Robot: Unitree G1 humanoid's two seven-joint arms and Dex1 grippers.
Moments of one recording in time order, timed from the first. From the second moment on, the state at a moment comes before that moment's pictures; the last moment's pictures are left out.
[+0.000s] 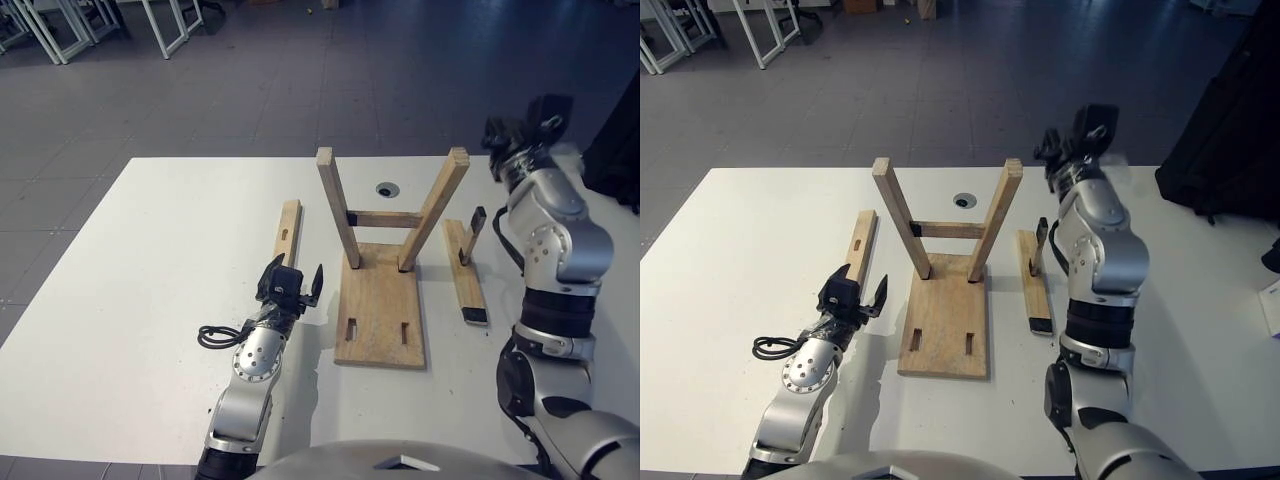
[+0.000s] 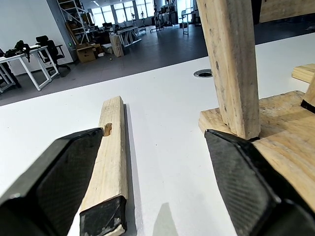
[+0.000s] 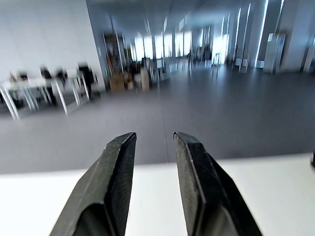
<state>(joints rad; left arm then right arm) 0.22 0.09 -0.18 -0.34 0.13 0.22 -0.08 -0.69 -0.21 -0.24 -0.16 0.24 0.65 -0.03</state>
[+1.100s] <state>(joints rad) 0.27 0.08 -0.19 -0.35 0.13 0.22 -0.06 0.21 -0.30 -0.02 -0.43 0.19 0.77 0.11</state>
